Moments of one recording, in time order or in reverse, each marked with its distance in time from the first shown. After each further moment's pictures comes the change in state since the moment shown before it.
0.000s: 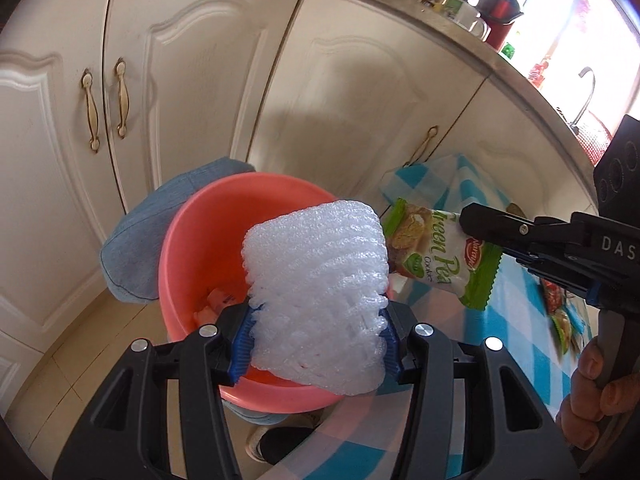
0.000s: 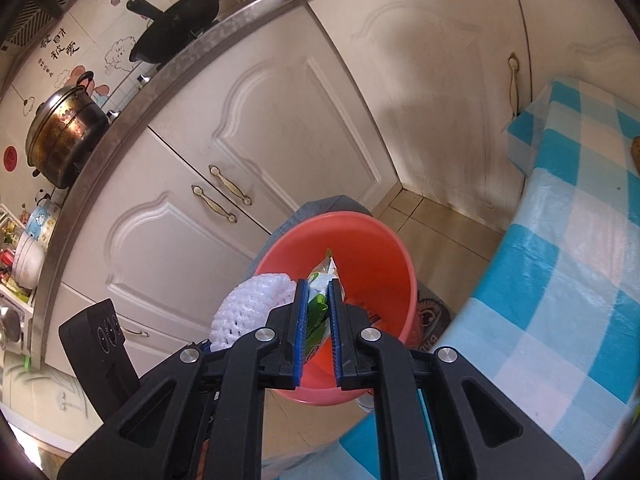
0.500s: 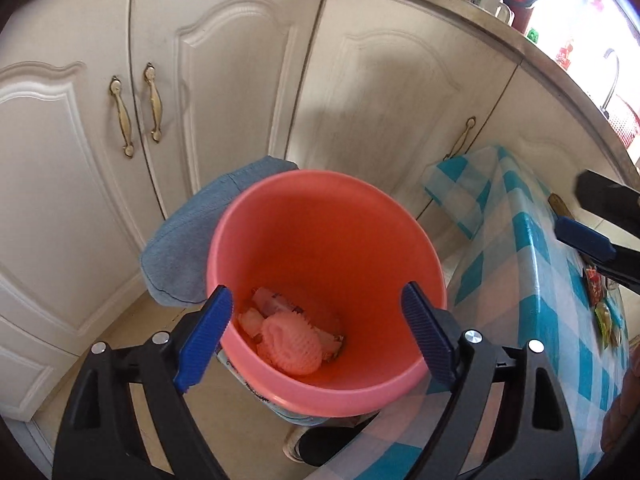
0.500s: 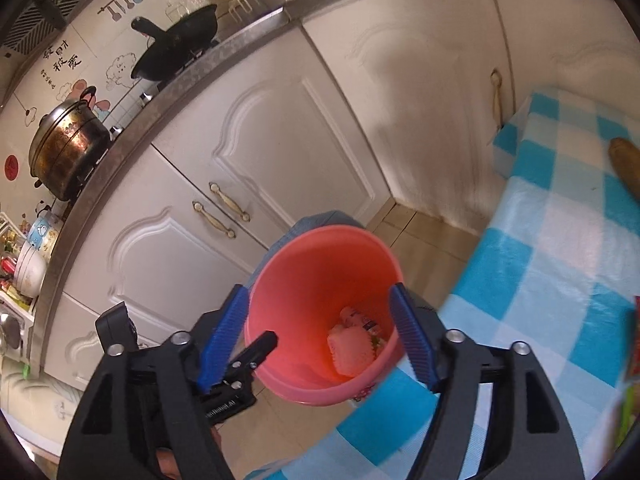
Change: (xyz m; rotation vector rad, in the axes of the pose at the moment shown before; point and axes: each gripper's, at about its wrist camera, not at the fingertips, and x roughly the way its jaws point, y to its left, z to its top) left arm -0.003 0.013 0.001 0.028 -0.008 0.146; right arm -0.032 0.001 -0.006 0.010 -0.098 -0.033
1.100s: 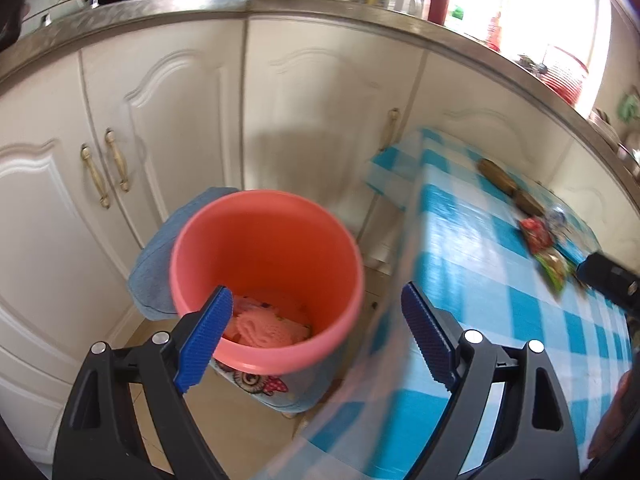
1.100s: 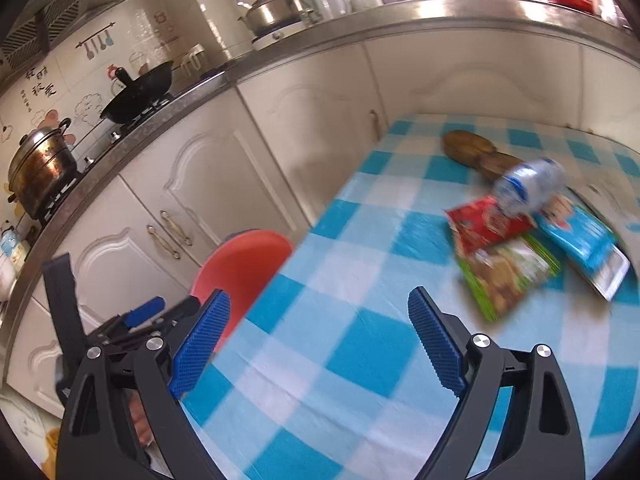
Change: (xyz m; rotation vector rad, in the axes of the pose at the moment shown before) left arm -0.066 -0.064 -0.021 0.215 -0.046 -0.077; right arm -0.123 -0.034 -0.098 0.074 -0.208 -0.263
